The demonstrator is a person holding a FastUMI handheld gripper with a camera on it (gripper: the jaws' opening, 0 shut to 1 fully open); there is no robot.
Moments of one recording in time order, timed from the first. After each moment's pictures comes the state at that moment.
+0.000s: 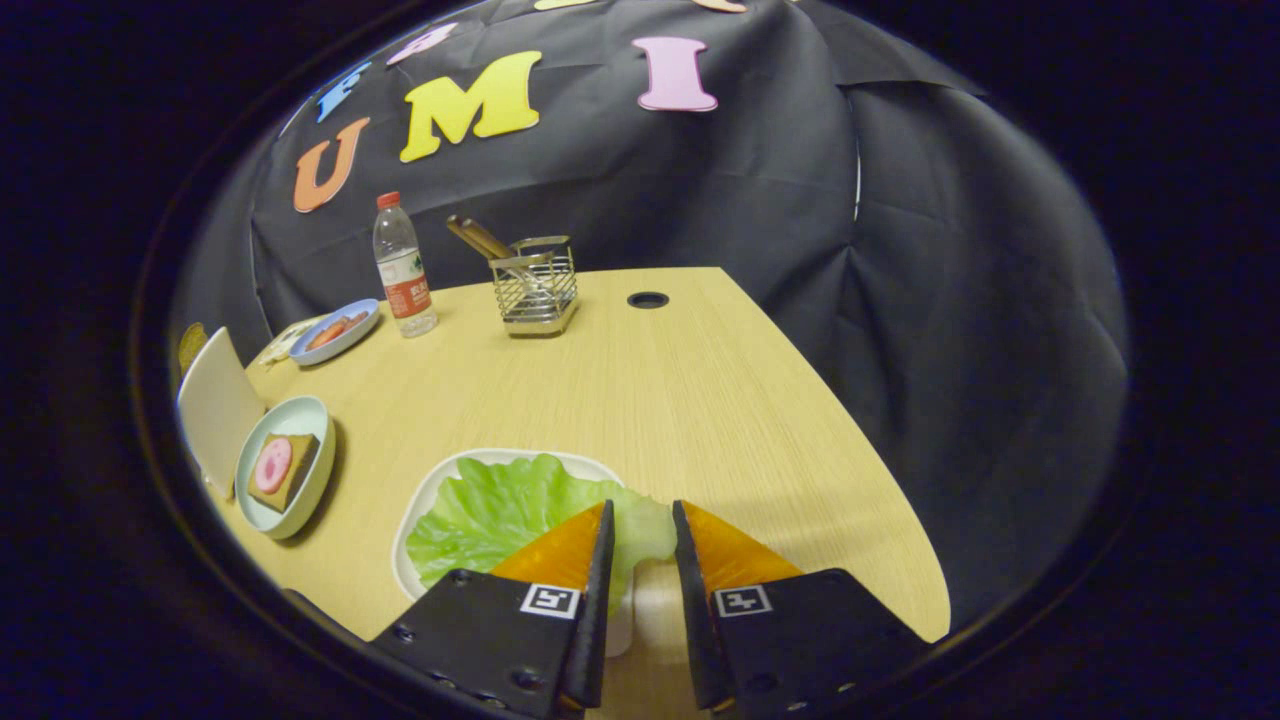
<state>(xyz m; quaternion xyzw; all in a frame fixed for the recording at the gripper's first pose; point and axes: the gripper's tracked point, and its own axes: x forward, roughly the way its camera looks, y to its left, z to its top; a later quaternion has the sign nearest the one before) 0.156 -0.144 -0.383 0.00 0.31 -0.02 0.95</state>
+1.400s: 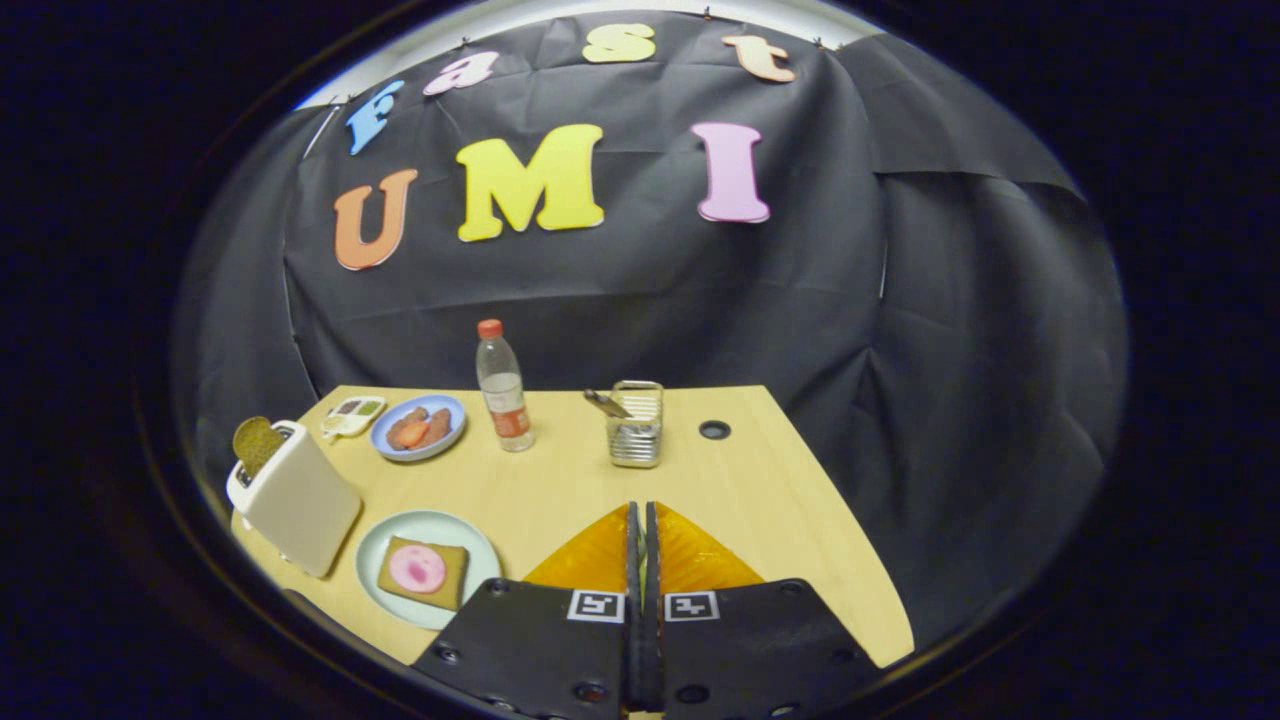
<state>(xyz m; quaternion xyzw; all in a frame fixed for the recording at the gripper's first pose) 0.134 -0.004 -0.203 0.00 0.22 0.02 0.98</state>
